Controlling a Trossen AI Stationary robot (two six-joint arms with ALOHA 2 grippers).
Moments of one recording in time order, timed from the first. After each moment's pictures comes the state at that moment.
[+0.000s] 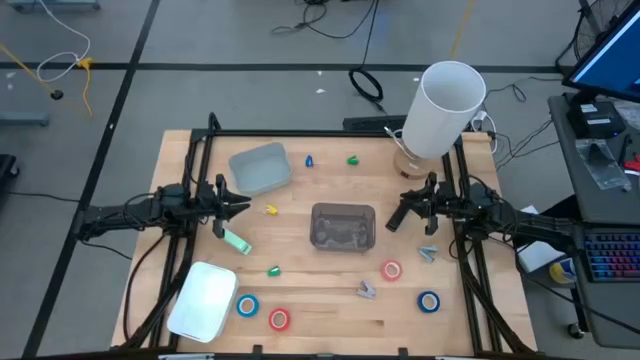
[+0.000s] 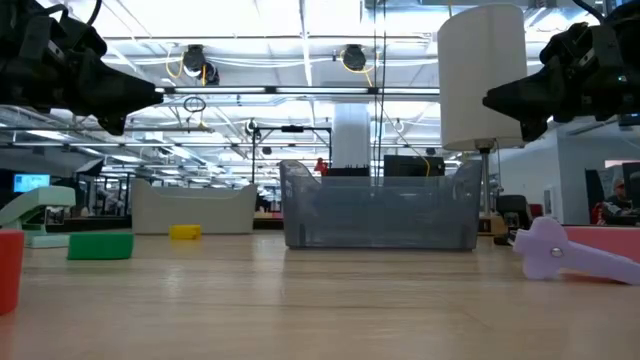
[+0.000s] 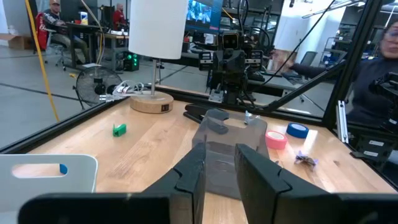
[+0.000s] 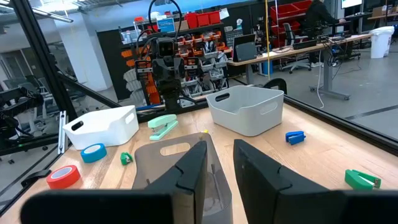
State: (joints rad) left arm 0.11 0.02 0.02 0.01 0.00 -0.14; right arm -0.23 0.05 0.02 0.07 -0.08 0.20
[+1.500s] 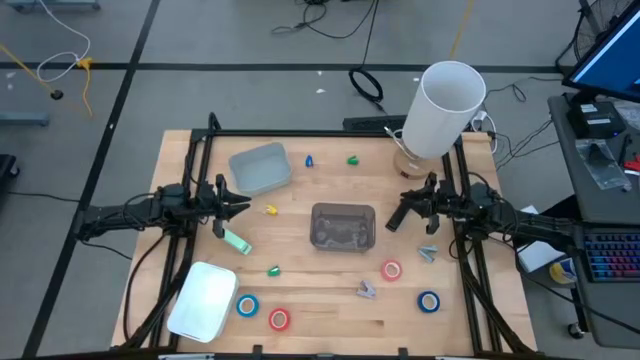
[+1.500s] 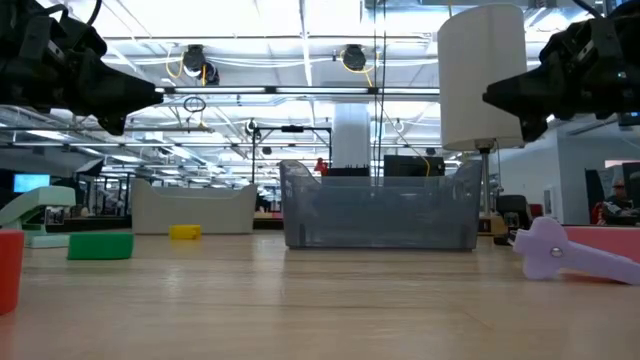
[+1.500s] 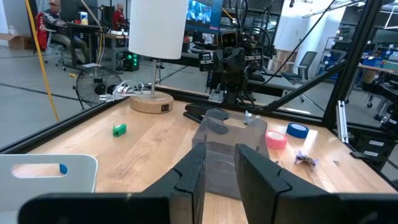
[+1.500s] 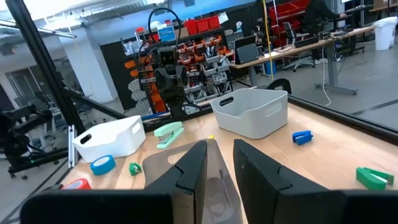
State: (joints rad) left arm 0.11 0.02 0.02 0.01 0.00 -0.14; right arm -0.23 0.05 0.02 0.10 -0.08 0.27
